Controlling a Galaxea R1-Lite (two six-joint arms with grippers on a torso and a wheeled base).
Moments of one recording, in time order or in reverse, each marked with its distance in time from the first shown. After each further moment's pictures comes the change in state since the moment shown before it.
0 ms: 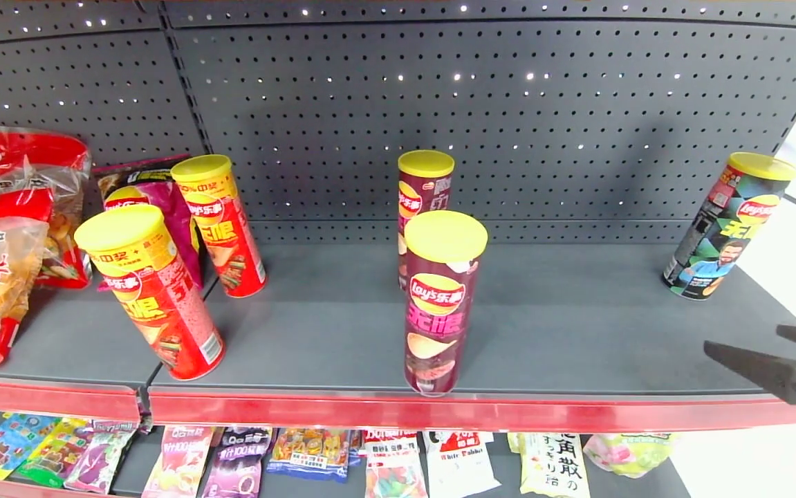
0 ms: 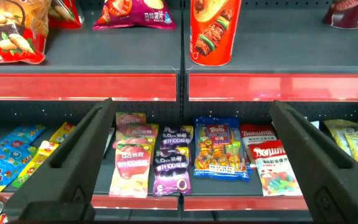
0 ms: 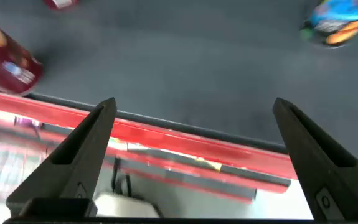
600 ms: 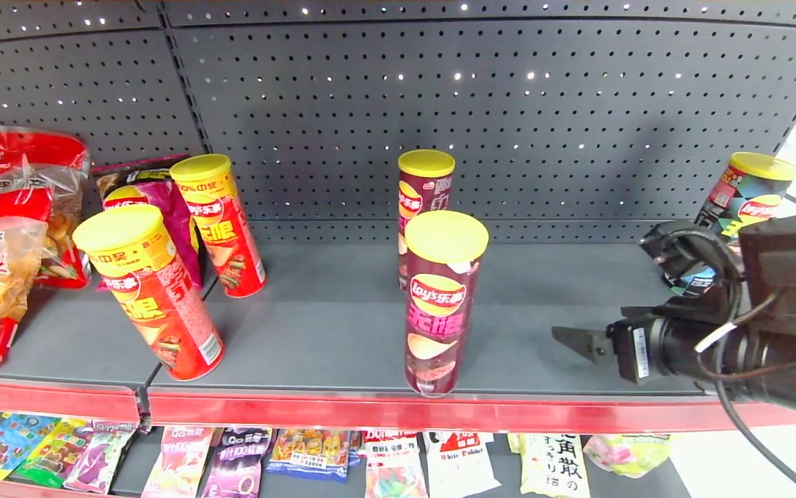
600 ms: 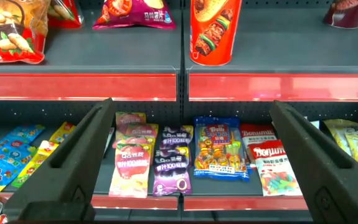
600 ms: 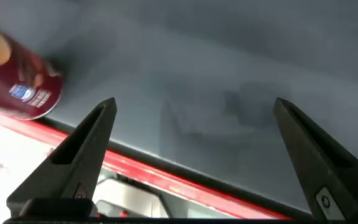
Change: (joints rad) left arm 0.000 0.000 0.000 0.000 0.000 0.000; right arm 0.402 0.419 -0.124 -0.169 -0.282 0.104
